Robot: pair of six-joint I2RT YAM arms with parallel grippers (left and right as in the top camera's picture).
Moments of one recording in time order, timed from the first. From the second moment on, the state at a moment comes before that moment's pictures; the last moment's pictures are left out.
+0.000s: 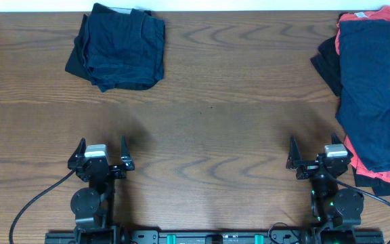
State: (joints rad) left arm 0.08 0.02 0.02 -0.11 0.01 0.01; right arm 0.02 0.01 0.01 -0.07 -0.06 -0.01
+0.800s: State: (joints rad) left arm 0.08 0.02 0.02 -0.10 0.01 0.01; right arm 0.02 0.01 0.01 -0.06 -0.05 -0.01
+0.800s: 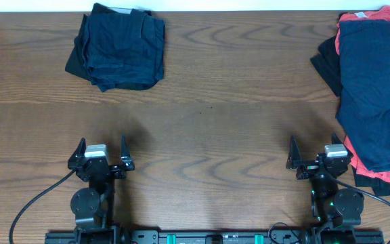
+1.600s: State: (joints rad) left arm 0.08 0.10 0.10 -0.18 0.20 -0.18; right arm 0.02 0.30 0.24 0.18 -0.10 0.01
